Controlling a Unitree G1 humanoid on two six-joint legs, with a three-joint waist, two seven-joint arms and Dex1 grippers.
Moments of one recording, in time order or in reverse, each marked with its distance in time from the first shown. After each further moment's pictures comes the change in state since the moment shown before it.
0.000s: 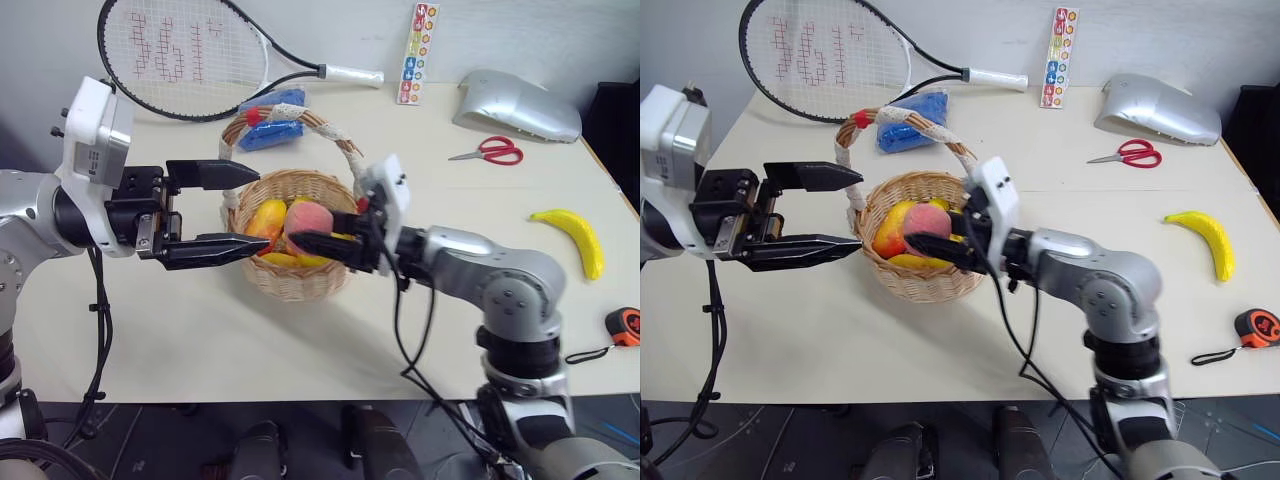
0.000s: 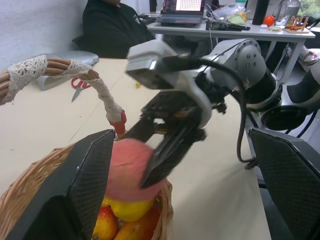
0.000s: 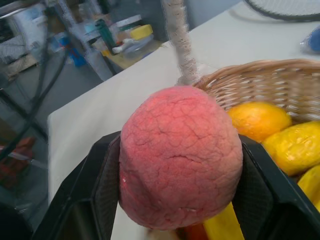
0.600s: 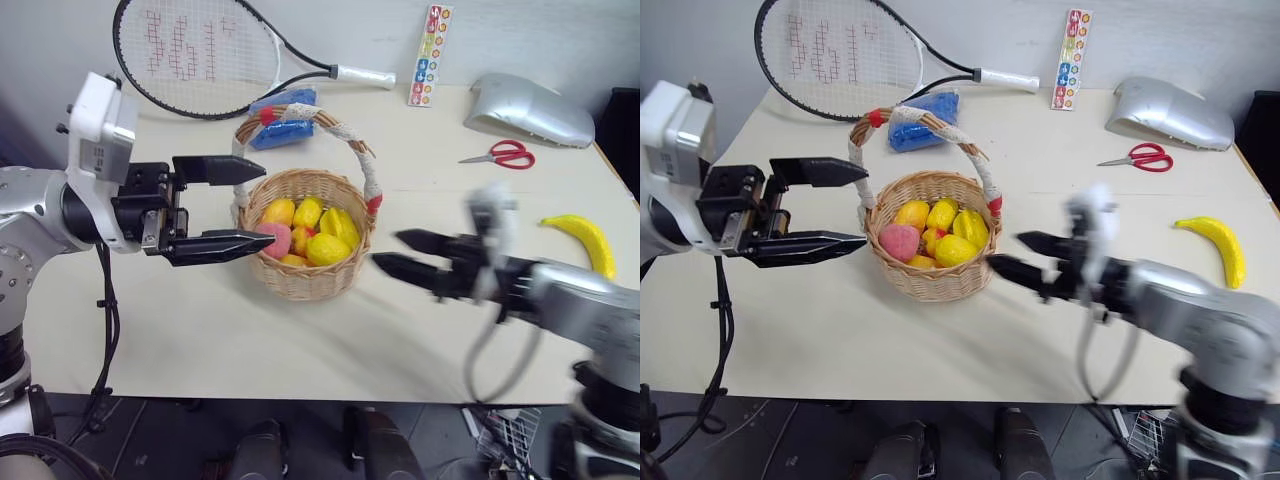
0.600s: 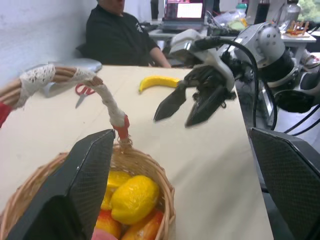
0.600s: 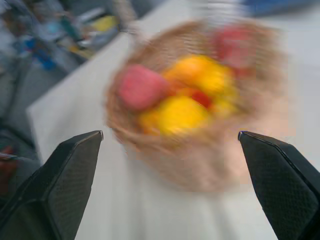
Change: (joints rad) left arm -0.046 -0.042 -0.043 0.029 0.018 -0.035 -0.022; right arm 0.435 -0.480 -0.606 -0.191 0.540 0.167 0.007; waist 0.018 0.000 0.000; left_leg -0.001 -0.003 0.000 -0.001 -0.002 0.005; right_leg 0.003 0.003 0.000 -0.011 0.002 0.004
